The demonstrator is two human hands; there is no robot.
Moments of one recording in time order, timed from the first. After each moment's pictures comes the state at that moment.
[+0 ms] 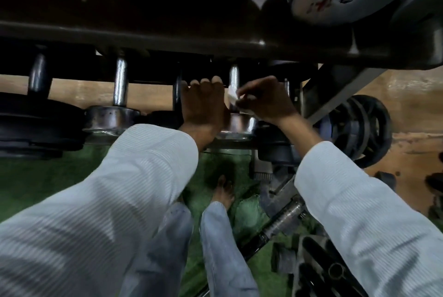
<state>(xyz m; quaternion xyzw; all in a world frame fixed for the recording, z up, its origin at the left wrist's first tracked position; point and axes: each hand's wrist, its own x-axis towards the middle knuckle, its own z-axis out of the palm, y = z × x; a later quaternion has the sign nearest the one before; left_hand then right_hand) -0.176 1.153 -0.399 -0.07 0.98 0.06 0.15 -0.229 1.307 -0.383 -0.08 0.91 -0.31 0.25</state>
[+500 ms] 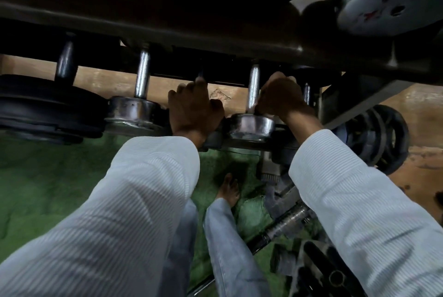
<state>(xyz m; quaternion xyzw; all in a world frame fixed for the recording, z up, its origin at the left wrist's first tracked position) -0.144 1.102 -0.422 -0.20 0.96 0.17 0.09 -0.248 1.279 -0.408 -0.01 0.94 -0.10 0.32</state>
